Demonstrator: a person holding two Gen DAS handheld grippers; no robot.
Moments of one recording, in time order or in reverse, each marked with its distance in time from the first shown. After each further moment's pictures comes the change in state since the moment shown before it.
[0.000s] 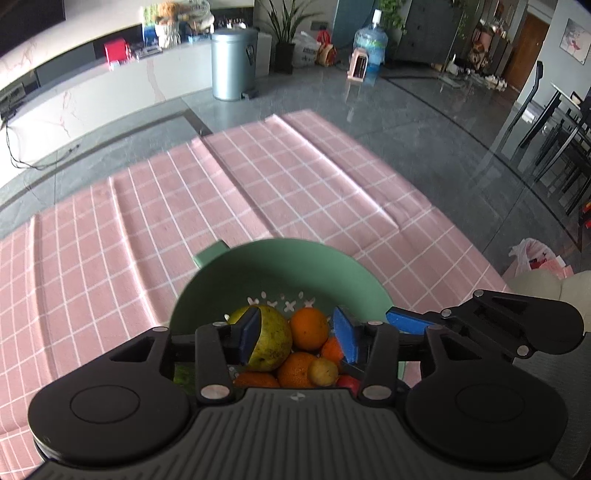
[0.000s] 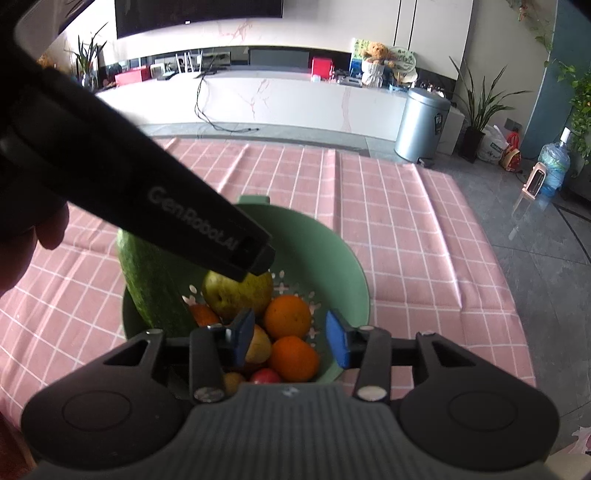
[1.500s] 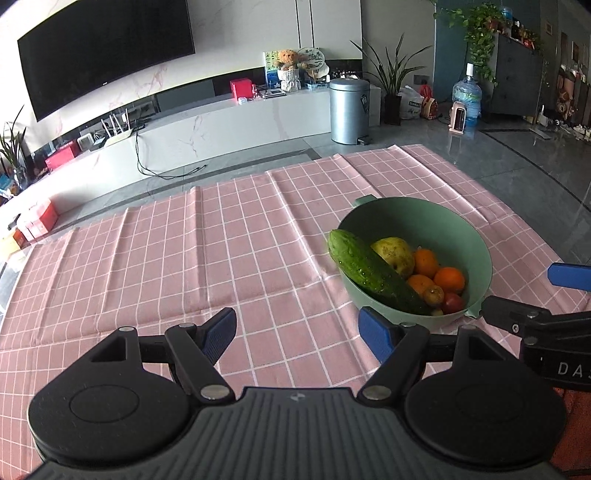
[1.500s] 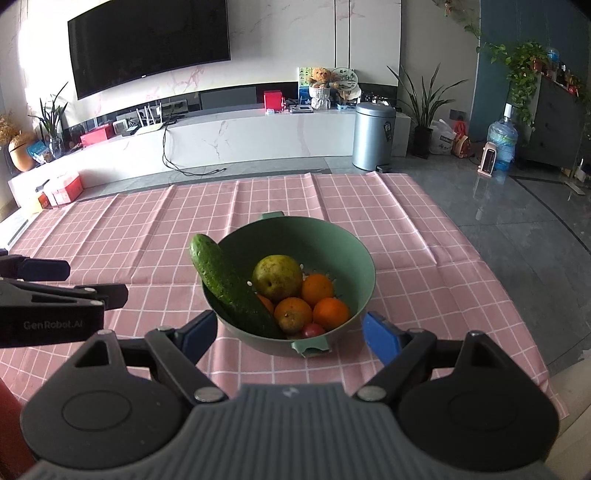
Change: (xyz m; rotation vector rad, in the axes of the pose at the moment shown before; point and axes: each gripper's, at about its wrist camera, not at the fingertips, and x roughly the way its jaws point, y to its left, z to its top) left arm -0.101 0.023 -0.135 -0.132 -0.183 0.350; right arm -0.095 0.063 -0.044 0.193 -0.092 -0.090
